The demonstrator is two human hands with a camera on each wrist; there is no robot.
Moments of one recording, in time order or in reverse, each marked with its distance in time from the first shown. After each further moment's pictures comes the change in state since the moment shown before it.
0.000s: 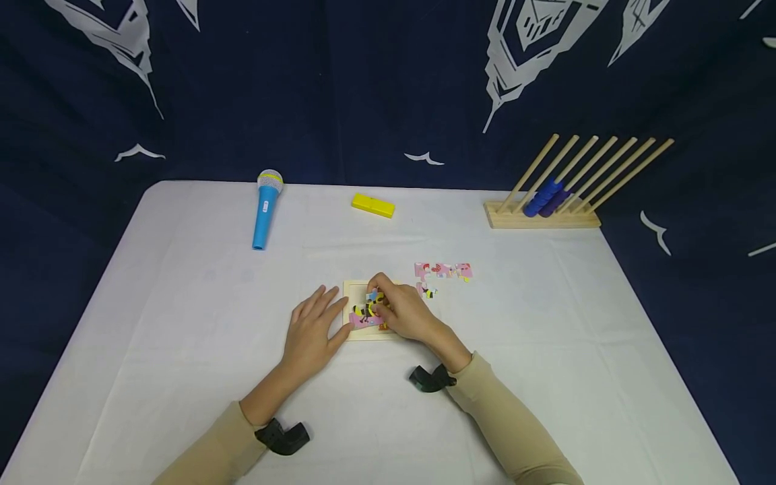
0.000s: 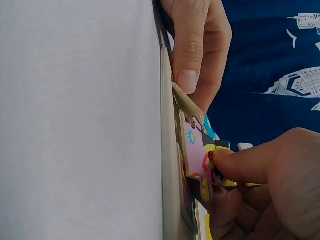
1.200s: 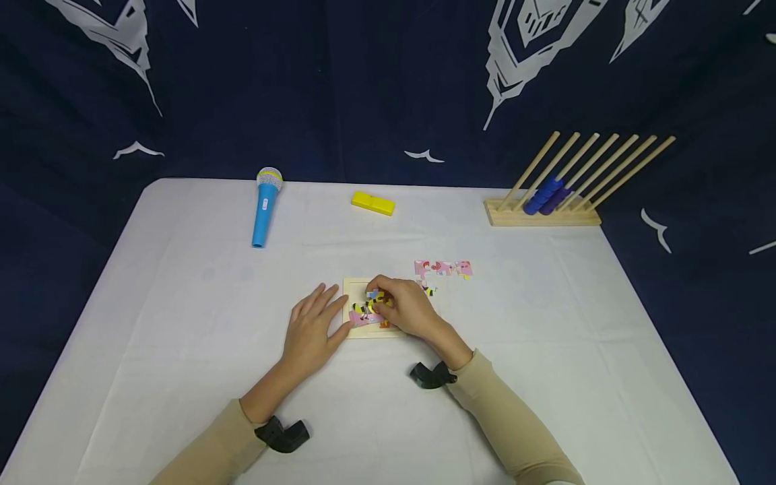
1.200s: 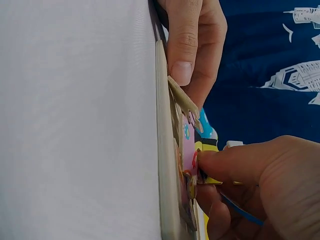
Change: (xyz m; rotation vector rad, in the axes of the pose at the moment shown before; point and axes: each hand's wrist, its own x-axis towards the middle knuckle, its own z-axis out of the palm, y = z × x) left_hand 0.000 0.001 -0.002 0.001 -0.001 0.007; right_hand 0.000 0.005 0.001 -0.041 0.039 0.068
